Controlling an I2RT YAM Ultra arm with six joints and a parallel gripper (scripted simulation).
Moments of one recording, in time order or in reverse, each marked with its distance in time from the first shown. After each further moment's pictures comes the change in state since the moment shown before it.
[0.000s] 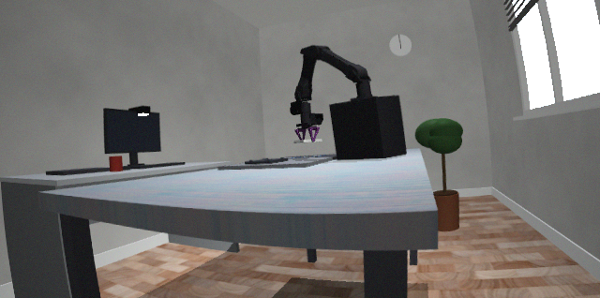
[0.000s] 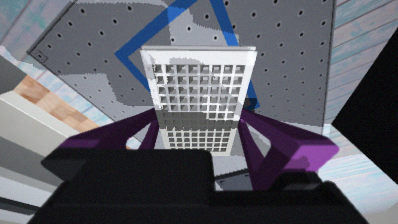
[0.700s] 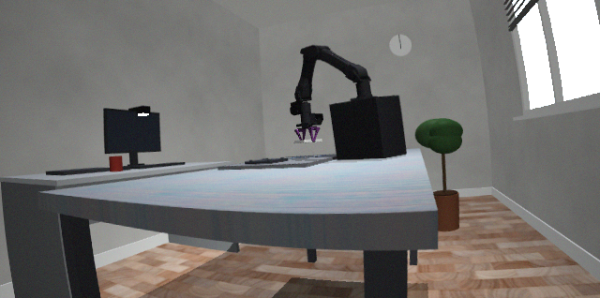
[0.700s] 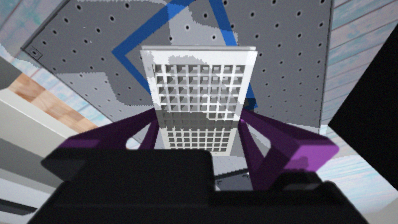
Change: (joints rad) arm 0.003 -0.003 -0.009 0.001 0.000 -0.013
